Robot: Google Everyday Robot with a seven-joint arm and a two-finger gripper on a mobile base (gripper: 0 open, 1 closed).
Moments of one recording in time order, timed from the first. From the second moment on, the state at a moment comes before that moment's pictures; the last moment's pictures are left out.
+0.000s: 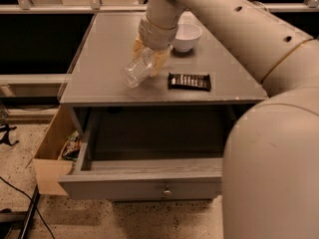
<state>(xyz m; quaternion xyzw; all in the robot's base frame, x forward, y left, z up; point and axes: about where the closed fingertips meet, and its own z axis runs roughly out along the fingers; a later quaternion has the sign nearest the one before) 0.669 0.038 0.872 -0.94 0.30 -0.03 0.17</state>
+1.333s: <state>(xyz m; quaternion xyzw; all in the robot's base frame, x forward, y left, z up) 0.538 -0.067 0.916 -0.89 0.40 -0.07 0.21</state>
